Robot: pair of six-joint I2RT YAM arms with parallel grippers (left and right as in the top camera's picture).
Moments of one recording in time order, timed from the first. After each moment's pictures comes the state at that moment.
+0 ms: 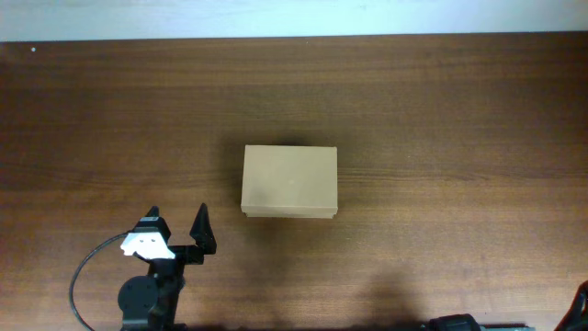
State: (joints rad) left arm 0.01 0.02 0.05 -0.15 0.08 -0.25; right arm 0.11 0.60 1.77 -1.69 0.57 0.28
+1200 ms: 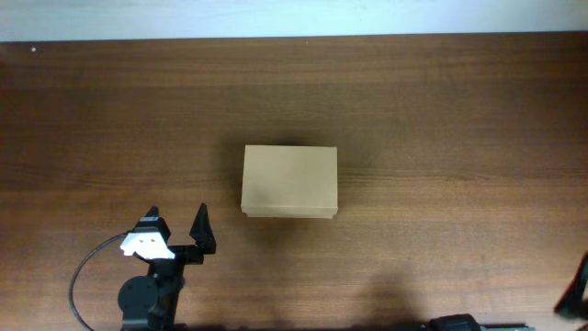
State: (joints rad) left arm 0.01 0.02 0.05 -0.15 0.07 -0.25; right arm 0.11 0.60 1.74 -1.37 0.46 0.29
